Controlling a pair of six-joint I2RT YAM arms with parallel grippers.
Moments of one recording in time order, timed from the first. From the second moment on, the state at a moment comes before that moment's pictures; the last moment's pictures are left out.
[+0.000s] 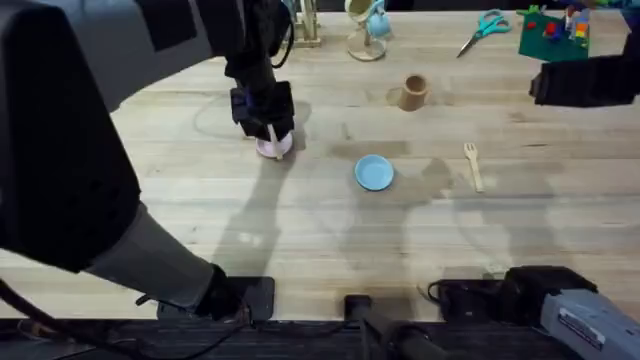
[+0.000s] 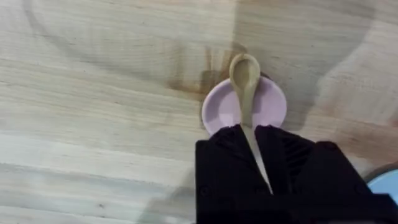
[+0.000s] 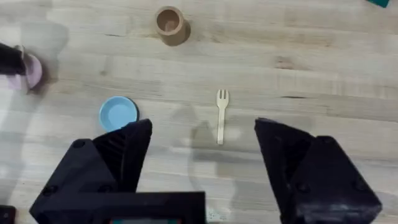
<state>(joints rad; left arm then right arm) -0.26 1.78 1.28 -1.03 -0.02 -0.48 0.00 0.95 1.38 -1.30 -0.05 -0.02</state>
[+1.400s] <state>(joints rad) -0.26 1.27 1.47 -1.37 -0.02 -0.32 0.00 0.95 1.38 -1.30 -0.05 -0.02</state>
